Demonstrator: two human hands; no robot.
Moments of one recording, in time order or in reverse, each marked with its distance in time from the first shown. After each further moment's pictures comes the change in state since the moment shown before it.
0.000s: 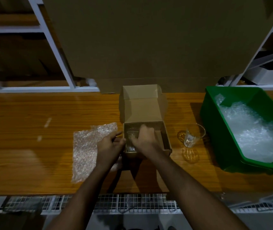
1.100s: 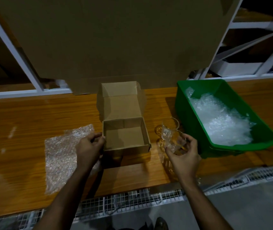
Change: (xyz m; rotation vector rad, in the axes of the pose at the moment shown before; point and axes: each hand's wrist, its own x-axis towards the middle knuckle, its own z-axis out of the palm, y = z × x) left_hand 0.009 -0.007 0.019 -0.097 0.014 -0.053; right_hand -0.080 0.168 -0.037 0.609 0.689 0.088
